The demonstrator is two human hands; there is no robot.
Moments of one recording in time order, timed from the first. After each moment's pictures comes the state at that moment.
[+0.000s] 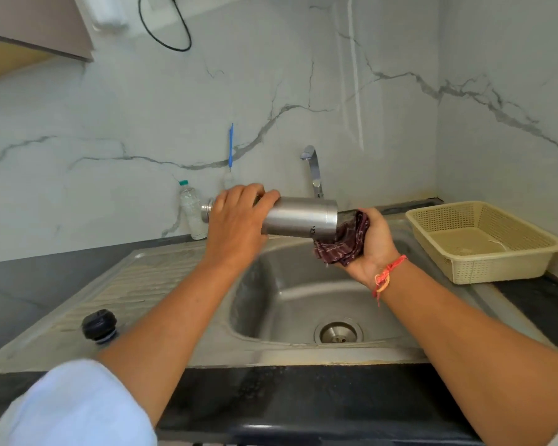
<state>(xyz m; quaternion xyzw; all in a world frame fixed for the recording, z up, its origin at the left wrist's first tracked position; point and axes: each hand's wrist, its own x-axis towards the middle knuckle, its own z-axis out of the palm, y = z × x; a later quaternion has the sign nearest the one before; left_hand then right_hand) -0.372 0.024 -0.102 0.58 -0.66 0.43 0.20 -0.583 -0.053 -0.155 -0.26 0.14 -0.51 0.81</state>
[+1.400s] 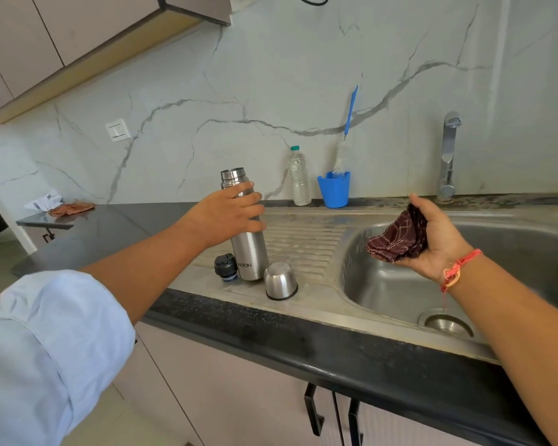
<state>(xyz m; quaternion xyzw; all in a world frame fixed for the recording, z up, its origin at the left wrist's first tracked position) -0.135 0.152 -0.075 0.44 -0.65 0.52 -0.35 -0.484 -0.015 -0.154 -0.33 0.26 -0.38 0.82</state>
